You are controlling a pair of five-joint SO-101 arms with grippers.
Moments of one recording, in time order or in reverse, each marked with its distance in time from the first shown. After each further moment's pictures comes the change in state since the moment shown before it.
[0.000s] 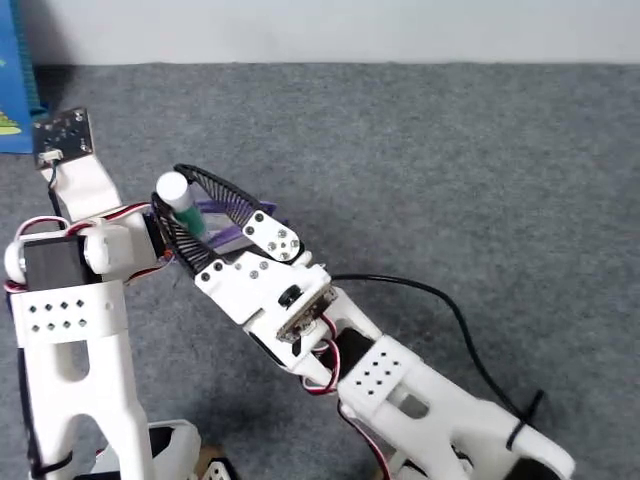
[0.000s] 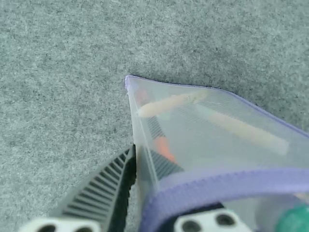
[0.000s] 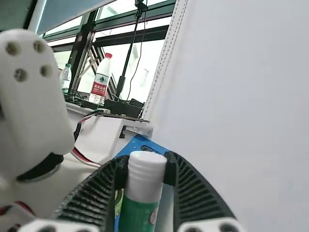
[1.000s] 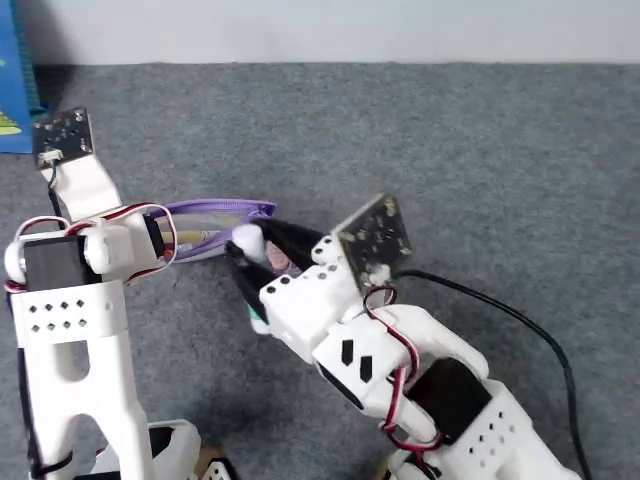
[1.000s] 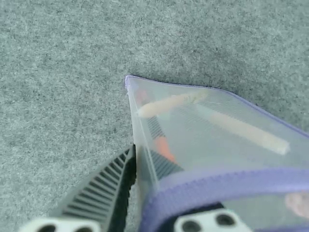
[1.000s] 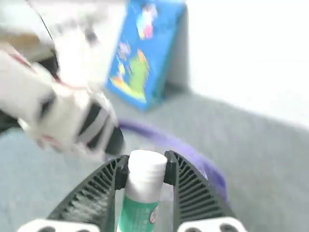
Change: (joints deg) left arm 0.0 0.0 0.0 0.0 0.0; right arm 3.0 -28.6 -16.8 81.1 -23.4
